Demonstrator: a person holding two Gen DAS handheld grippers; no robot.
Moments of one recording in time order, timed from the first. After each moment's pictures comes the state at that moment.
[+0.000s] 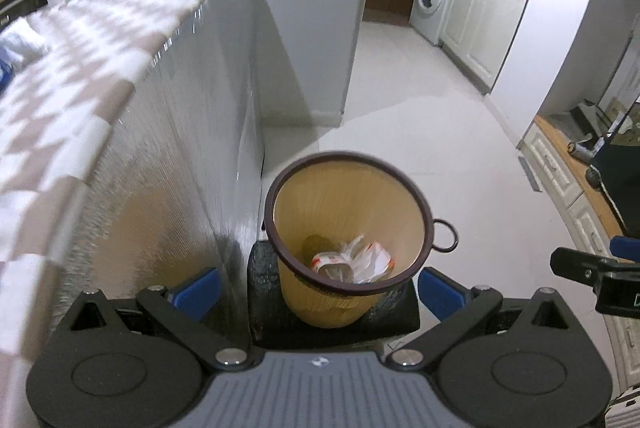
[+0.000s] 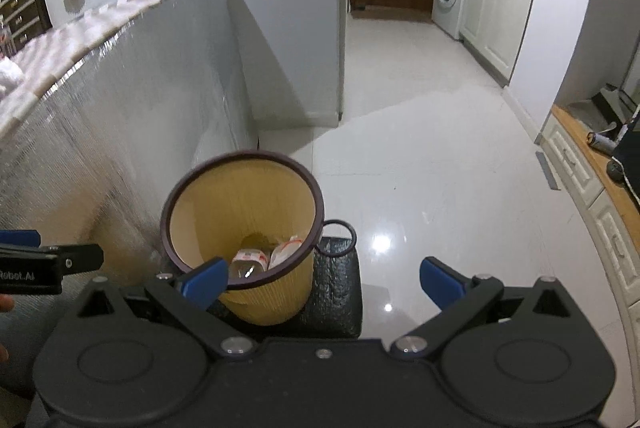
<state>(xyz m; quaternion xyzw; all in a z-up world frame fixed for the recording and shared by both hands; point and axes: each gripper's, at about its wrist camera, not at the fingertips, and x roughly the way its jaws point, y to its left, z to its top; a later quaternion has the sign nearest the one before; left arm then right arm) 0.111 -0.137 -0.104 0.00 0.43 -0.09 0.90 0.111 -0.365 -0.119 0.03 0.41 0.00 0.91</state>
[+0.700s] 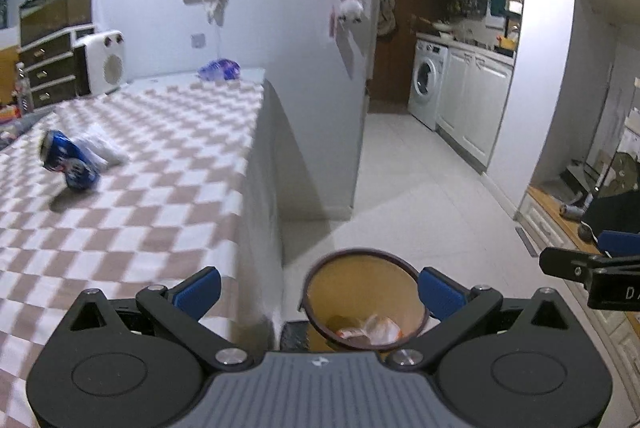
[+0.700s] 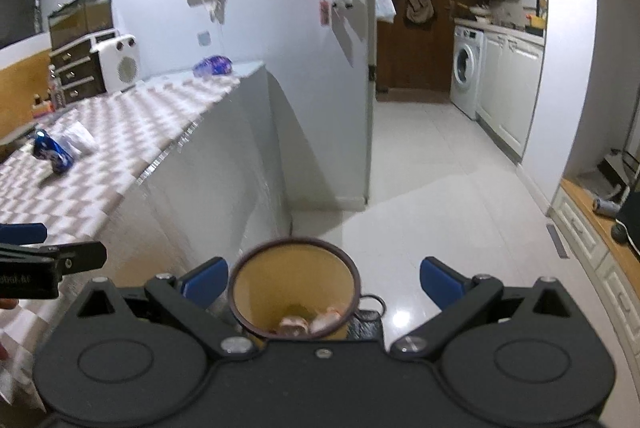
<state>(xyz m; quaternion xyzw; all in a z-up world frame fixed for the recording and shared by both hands) 0.031 -0.090 0.003 0.01 0.30 -0.08 0.95 0.040 -0.332 -0.015 0.03 0.29 0.03 0.95</state>
